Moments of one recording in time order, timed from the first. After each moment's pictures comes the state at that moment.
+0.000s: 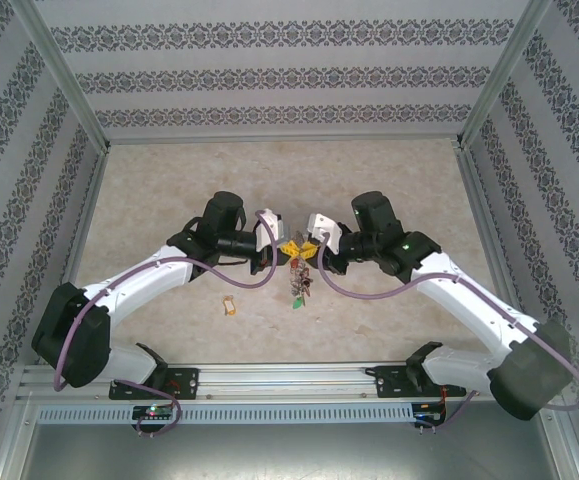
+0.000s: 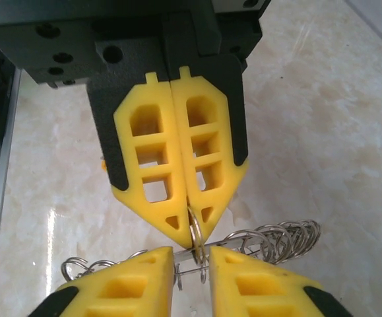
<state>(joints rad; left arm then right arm) -0.57 1.39 0.91 -0.05 0.81 0.42 0.56 1.16 0.92 -0.44 -0.61 -0.51</state>
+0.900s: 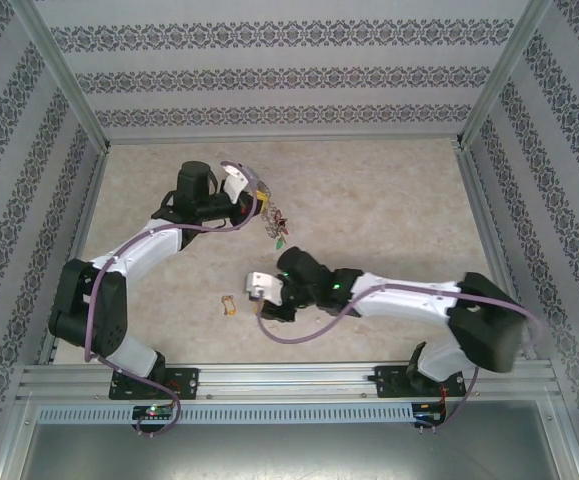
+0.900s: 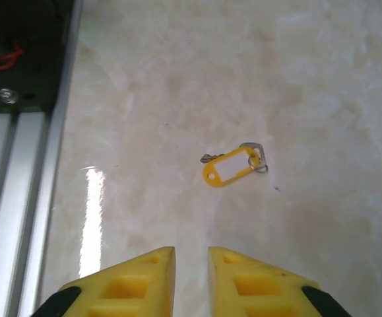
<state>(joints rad) -0.28 1.55 1.02 0.07 0.69 0.20 1.04 1.52 0.85 -0.09 -0.33 -0.31</state>
